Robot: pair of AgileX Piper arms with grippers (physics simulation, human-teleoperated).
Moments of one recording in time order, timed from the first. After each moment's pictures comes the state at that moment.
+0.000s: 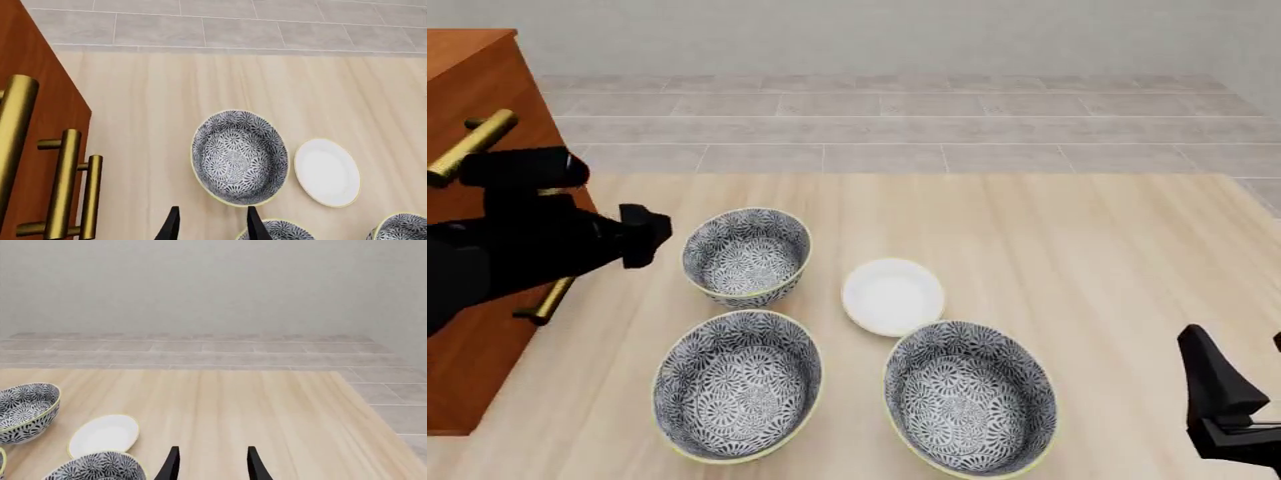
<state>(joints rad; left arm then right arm) -0.21 1.12 -0.67 0.19 -0.18 0.01 0.08 0.00 -0.03 -0.01</state>
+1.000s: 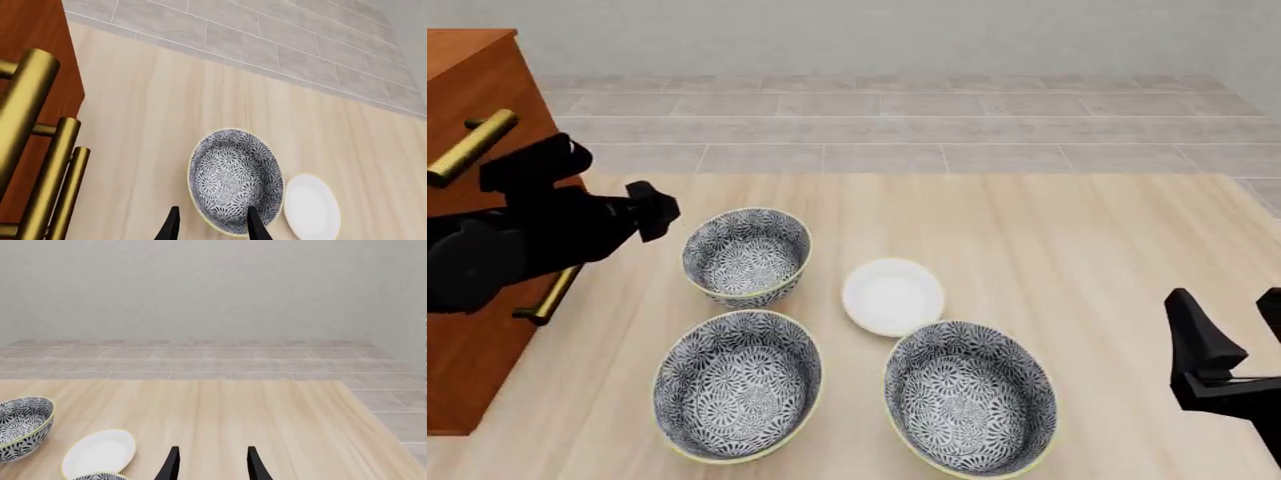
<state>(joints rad) -0.19 1.26 -0.71 0.08 -0.42 0.00 0.41 0.00 -0.39 0.00</state>
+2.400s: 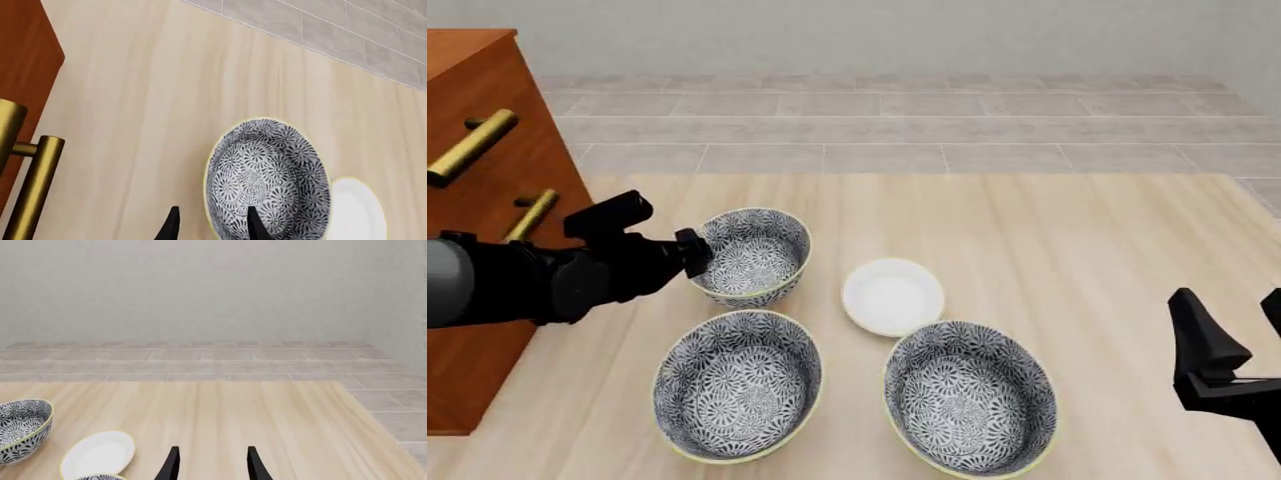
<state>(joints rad) -0.19 1.62 -0.71 -0.14 -0.46 0.00 0.40 0.00 -0.38 0.00</state>
